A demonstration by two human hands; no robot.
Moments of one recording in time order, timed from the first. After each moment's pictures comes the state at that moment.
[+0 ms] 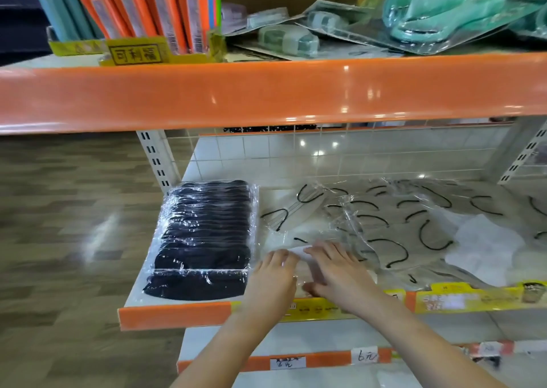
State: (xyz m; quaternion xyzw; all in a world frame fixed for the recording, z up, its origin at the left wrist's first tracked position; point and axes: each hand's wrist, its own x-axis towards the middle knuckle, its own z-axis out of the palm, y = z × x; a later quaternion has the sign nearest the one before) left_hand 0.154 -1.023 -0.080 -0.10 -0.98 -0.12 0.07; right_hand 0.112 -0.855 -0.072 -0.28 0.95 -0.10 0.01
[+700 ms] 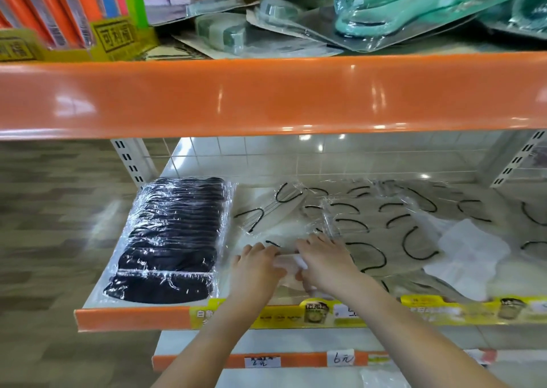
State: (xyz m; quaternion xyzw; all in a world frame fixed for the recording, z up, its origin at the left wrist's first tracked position) left_hand 0.119 -0.974 -0.064 0.08 -0.98 -0.16 0.00; right_hand 0.070 -0.832 -0.046 -0.28 0.96 0.01 0.08
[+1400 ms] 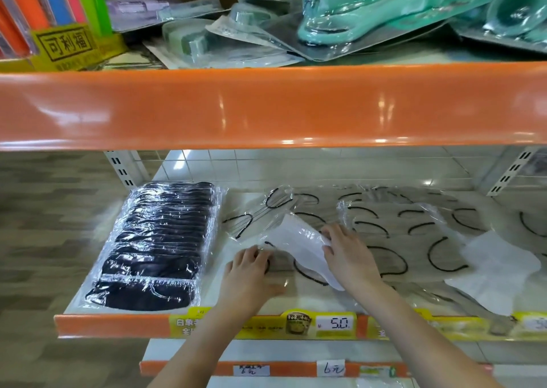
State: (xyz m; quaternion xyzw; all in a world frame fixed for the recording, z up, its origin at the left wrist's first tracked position) left_hand 0.113 -0.962 -0.071 0.06 -0.98 -0.17 -0.02; right_hand 0.039 -0.773 -0.058 -0.14 0.97 -0.19 -0.02
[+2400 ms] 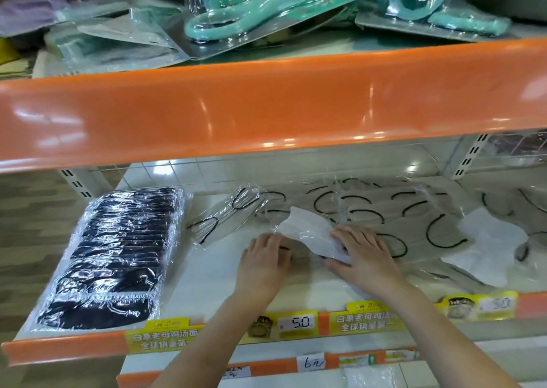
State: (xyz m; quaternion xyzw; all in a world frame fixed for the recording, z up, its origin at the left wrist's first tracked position) left_hand 0.067 -0.882 -0.078 0.01 -0.98 -0.20 0.05; right_hand 0.027 -0.667 -0.081 -0.16 0.98 -0.11 0.02
